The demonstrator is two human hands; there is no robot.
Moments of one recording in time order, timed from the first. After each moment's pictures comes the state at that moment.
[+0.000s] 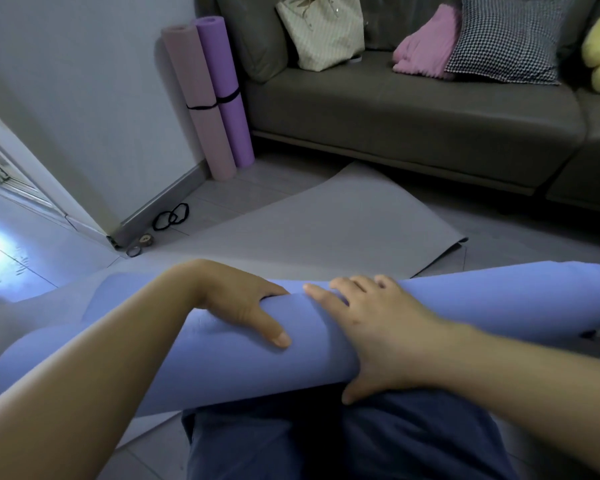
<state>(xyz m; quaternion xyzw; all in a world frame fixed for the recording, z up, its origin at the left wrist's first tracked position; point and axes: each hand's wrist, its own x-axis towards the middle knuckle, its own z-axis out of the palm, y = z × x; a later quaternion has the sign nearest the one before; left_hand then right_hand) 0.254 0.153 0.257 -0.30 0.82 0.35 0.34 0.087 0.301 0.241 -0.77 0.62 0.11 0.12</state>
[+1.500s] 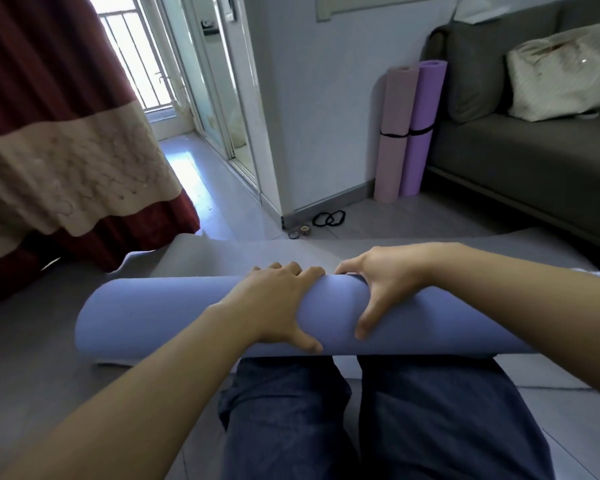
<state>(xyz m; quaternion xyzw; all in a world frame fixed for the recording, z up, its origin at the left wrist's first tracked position) 0.430 0.240 0.276 -0.54 0.84 0.02 0.08 0.234 0.182 0.297 -0.86 0.42 0.15 0.24</state>
